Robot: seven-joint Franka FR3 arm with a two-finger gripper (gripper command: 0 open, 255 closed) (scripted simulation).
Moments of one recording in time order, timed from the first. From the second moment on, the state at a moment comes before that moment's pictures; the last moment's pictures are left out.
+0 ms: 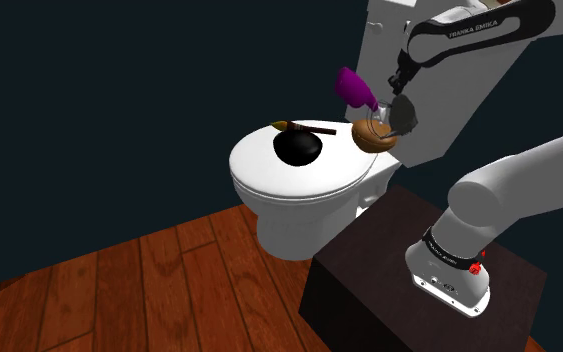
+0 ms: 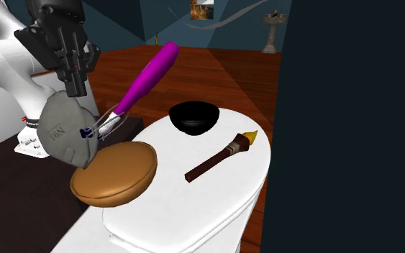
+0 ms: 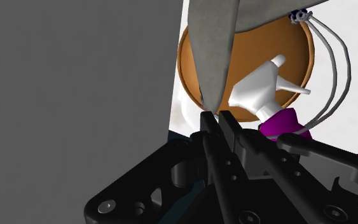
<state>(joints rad) -0.26 -0.50 -0.24 -2.50 -0.46 2.28 -0.11</state>
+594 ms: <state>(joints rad) -0.26 -0.50 -0.24 -2.50 -0.46 2.29 -0.11</state>
